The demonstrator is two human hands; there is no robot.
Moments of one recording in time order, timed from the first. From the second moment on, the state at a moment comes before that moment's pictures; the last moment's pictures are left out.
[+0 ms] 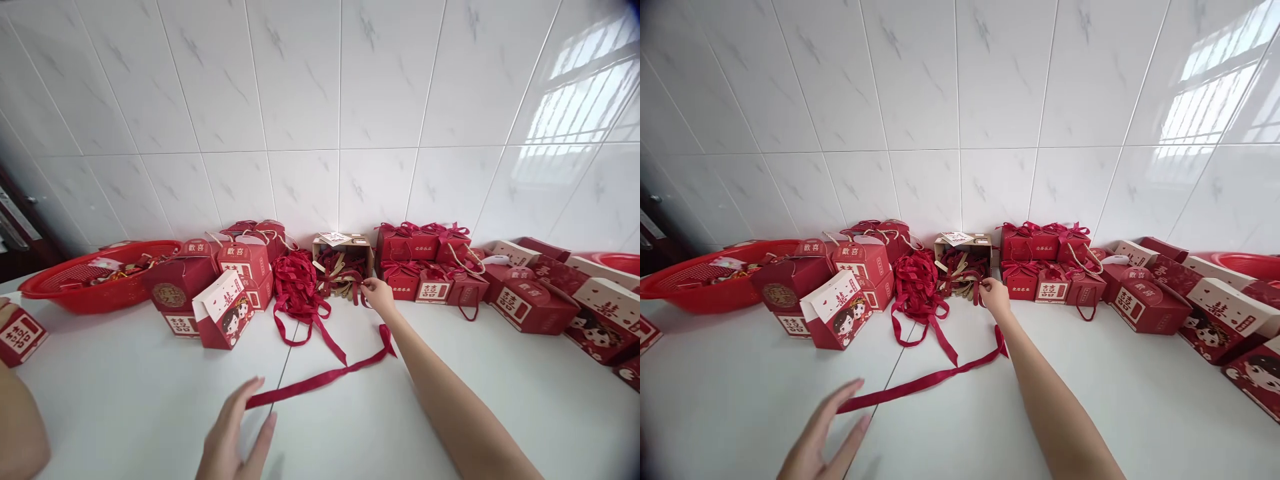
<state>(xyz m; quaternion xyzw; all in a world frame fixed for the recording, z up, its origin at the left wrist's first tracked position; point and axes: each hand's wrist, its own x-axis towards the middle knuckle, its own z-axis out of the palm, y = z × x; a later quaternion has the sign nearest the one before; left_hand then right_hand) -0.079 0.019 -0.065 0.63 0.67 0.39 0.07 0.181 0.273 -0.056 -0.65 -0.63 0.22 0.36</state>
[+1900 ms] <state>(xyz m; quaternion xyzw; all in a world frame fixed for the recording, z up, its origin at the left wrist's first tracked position) 0.014 0.088 0.114 0.83 0.27 0.42 0.25 0.208 0.100 0.081 -0.10 -0.83 0.14 0.53</state>
